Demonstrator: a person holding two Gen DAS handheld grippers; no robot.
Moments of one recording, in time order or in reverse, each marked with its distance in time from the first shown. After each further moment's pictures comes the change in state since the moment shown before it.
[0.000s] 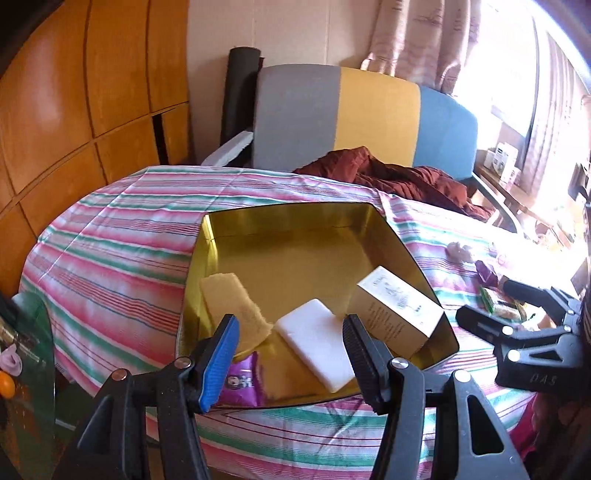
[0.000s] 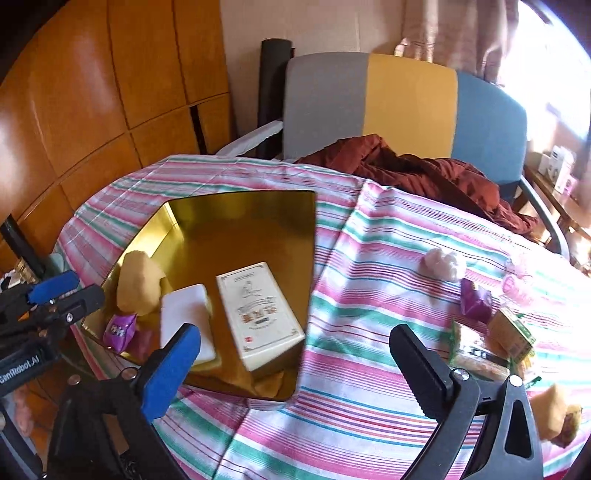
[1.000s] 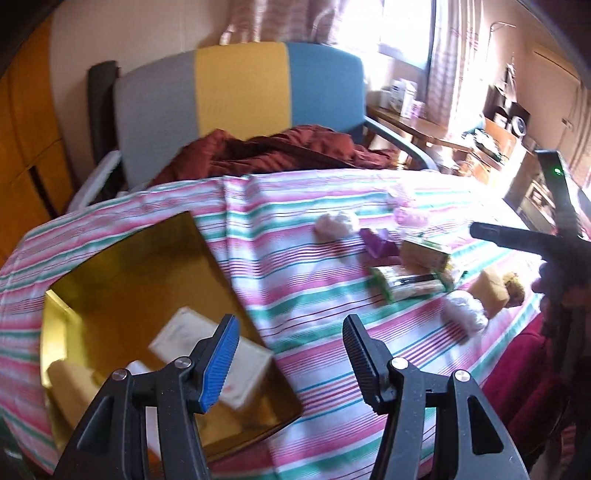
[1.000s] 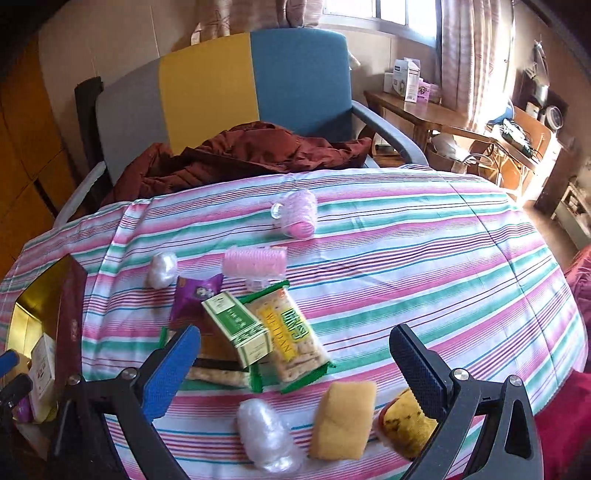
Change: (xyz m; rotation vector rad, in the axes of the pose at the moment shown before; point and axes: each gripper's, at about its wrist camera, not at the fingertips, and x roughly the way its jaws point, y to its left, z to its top) left arm 0.049 -0.165 0.036 0.316 0.108 -0.296; right arm -0.042 -0.267 -0.024 0.419 0.074 -0.370
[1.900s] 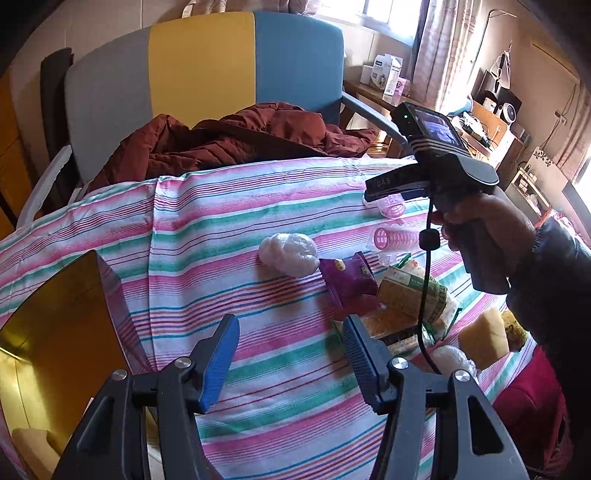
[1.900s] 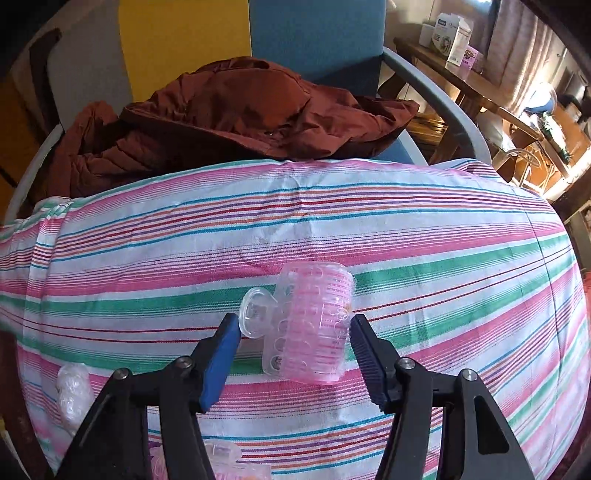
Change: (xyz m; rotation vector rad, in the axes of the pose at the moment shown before) left arm 0.087 -0.042 0.069 0.020 0.102 -0.088; right arm 0.194 0.007 0.127 -0.074 0.252 -0.021
